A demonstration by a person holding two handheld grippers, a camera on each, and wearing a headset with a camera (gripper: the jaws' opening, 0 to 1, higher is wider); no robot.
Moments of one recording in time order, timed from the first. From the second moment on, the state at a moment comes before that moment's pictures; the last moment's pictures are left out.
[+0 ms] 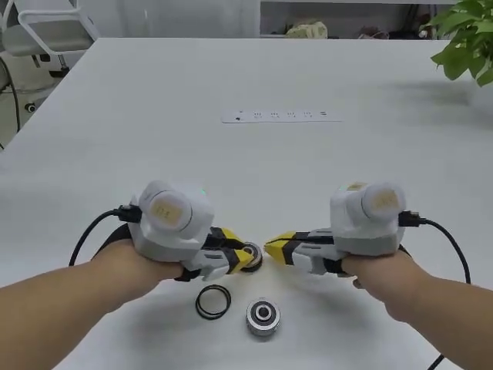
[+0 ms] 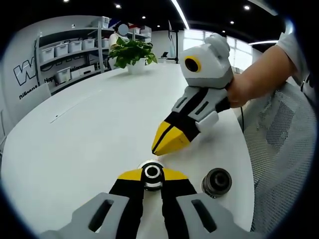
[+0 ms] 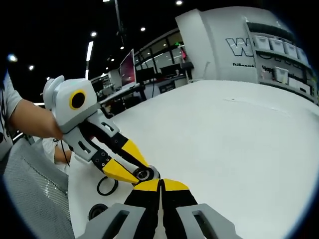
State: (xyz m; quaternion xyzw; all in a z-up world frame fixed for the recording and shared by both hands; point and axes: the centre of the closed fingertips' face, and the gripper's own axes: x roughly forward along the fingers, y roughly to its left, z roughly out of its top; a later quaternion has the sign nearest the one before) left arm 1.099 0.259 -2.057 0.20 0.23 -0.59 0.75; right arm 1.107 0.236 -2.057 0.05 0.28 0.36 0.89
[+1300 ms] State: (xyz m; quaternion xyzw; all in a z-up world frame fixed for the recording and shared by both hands) left arm 1.098 0.259 -2.057 0.20 0.23 -0.58 0.75; right arm 1.091 0.265 -2.073 -0.09 0.26 0.42 0.86
